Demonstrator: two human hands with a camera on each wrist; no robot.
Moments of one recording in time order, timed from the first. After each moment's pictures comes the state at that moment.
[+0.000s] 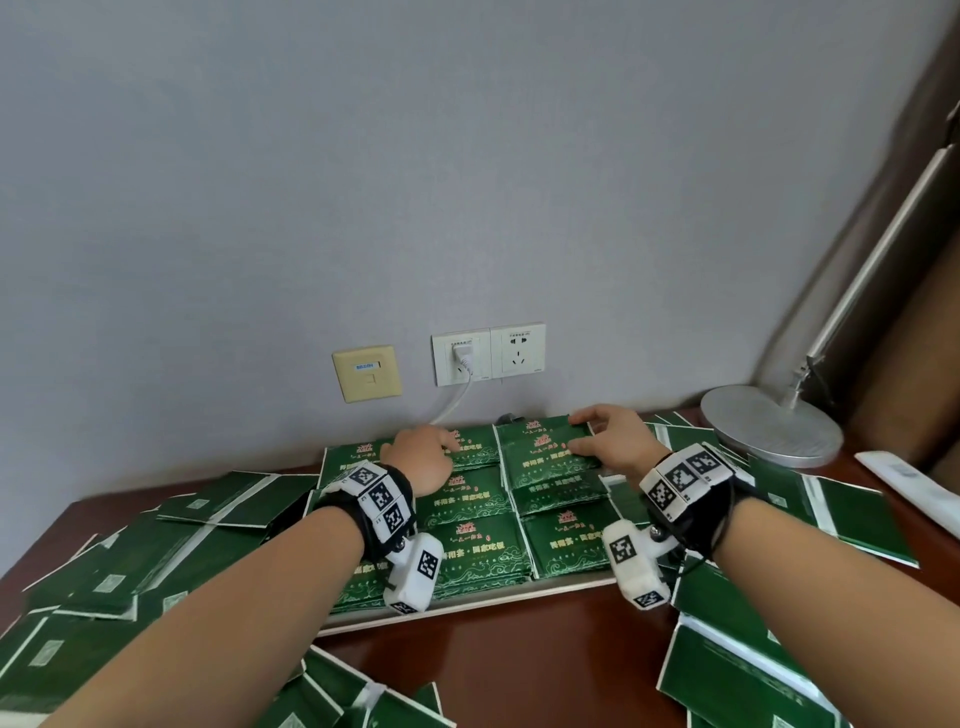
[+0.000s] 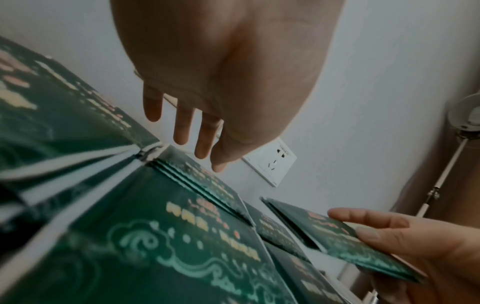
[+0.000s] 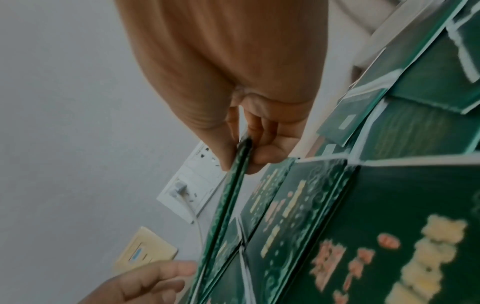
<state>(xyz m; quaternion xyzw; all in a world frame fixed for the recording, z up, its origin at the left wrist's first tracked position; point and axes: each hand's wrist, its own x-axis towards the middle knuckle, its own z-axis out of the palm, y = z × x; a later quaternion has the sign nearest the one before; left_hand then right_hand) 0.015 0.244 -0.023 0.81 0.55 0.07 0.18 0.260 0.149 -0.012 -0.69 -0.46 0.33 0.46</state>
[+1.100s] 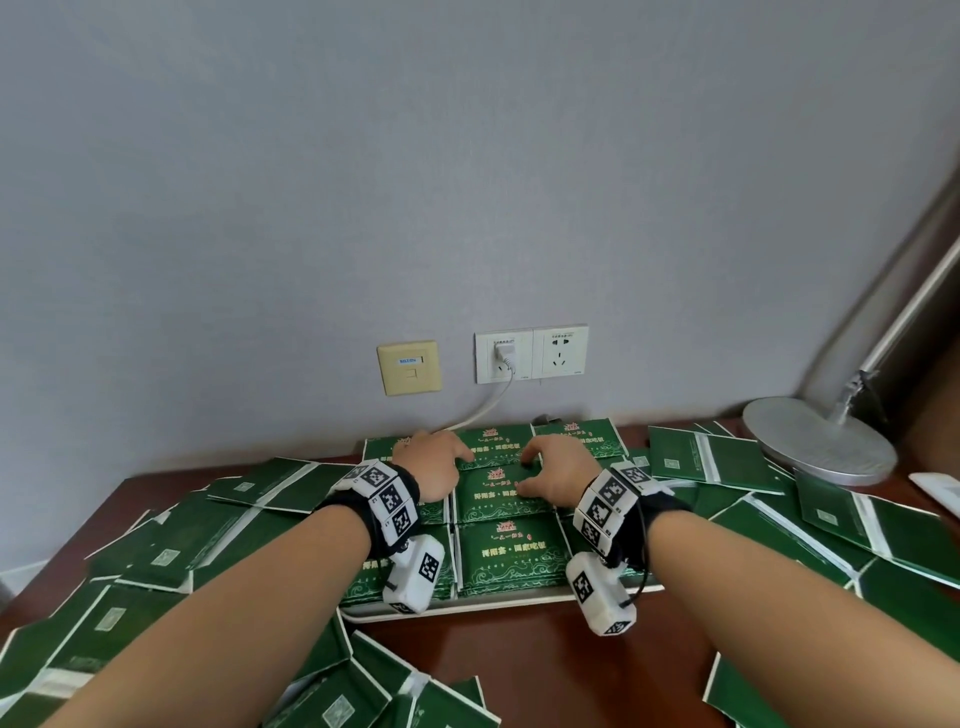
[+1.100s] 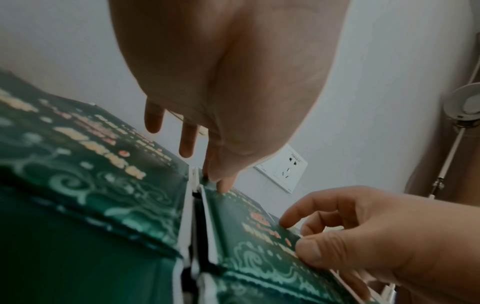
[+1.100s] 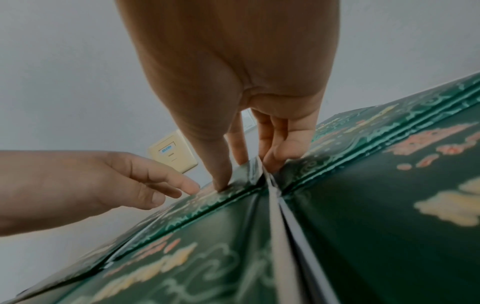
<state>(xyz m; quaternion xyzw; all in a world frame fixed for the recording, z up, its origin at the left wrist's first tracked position) -0.026 0.251 -0.024 0.85 0.51 0.00 0.12 0.162 0.179 -0.027 -0.73 -0.64 0.16 0.17</state>
